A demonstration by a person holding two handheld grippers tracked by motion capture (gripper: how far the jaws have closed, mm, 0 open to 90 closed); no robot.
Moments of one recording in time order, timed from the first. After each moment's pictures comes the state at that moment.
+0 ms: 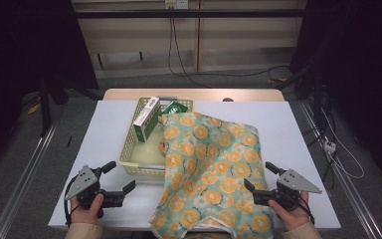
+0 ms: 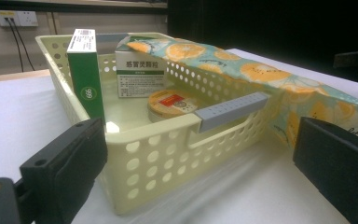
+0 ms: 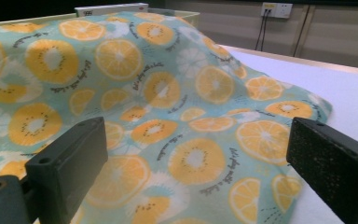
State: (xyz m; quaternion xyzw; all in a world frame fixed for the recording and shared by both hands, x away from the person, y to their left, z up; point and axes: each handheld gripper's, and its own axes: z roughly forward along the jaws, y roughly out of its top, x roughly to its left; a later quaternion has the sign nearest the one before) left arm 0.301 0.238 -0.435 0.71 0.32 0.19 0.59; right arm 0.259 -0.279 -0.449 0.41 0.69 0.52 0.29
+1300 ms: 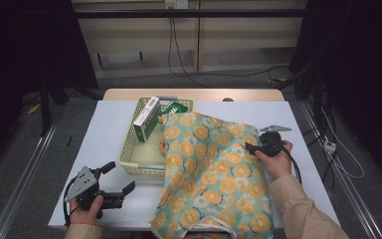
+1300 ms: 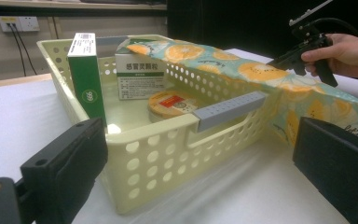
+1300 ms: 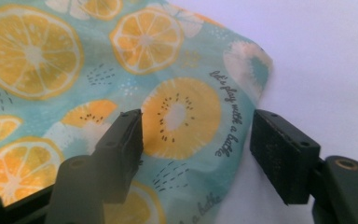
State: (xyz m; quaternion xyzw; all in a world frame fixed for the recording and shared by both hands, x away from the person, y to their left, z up) left arm 0.298 0.238 -0.434 0.72 0.31 0.20 0.59; right arm 0.411 -0.297 -0.464 0.55 0.73 0.32 0.23
